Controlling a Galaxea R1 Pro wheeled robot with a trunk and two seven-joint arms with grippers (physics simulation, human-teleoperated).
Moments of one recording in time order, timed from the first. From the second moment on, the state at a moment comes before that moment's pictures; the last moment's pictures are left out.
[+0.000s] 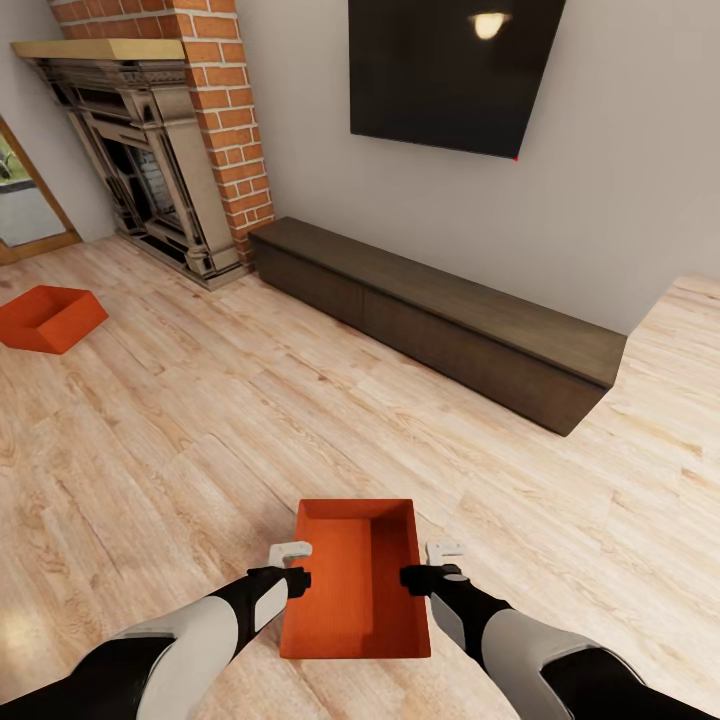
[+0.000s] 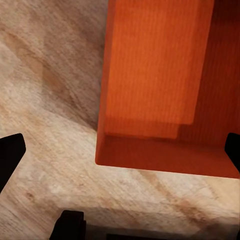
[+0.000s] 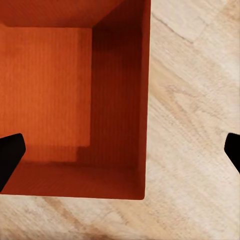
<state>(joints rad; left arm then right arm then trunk) -0.84 -0.15 0.06 0.00 0.06 0.13 0.20 -0.80 0.15 0.19 -0.04 -0.17 0.00 -0.11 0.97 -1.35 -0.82</state>
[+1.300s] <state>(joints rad) -0.84 -0.15 0.06 0.00 0.06 0.14 0.20 -0.80 0.14 0.19 -0.04 -0.17 -0.02 -0.11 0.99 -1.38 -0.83</state>
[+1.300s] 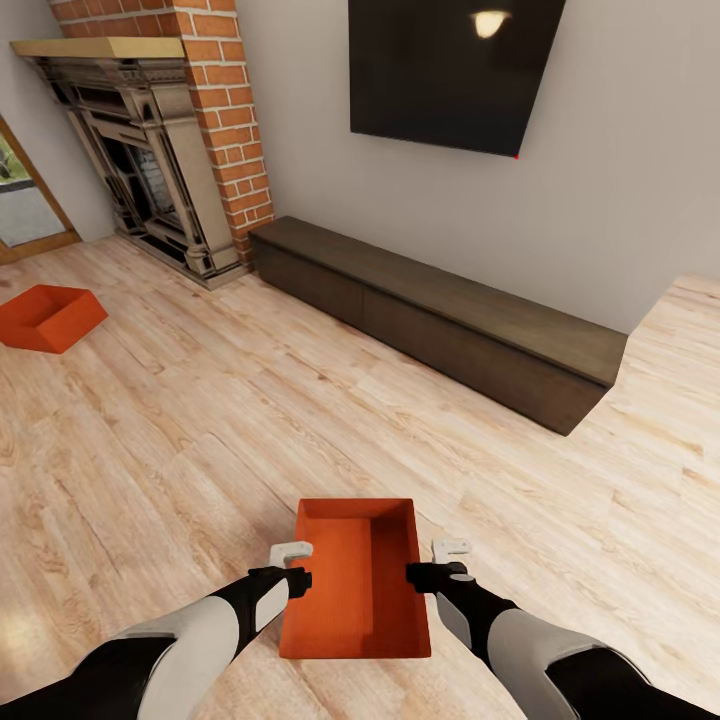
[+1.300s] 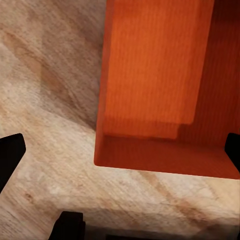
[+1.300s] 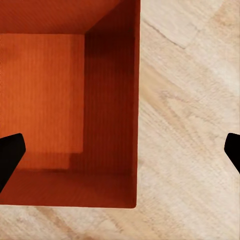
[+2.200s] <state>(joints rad) -0.84 -0.13 0.05 -0.02 0.04 0.13 0.21 -0.80 0.14 0.19 -0.04 -0.17 -0.01 -0.10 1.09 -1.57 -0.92</state>
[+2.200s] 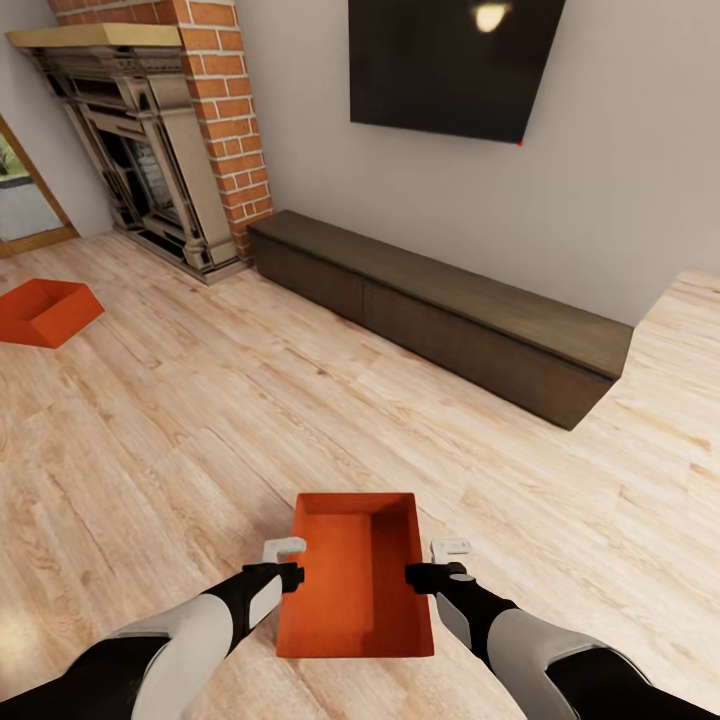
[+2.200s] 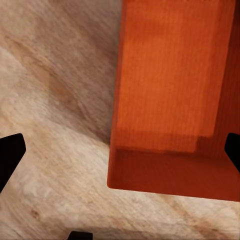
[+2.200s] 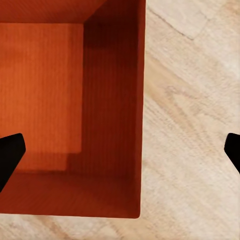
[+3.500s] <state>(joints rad) -0.84 -0.13 0.05 -0.03 0.04 0.13 0.21 -0.80 0.13 0.19 -0.04 -0.18 -0.01 -0.10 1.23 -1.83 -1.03</state>
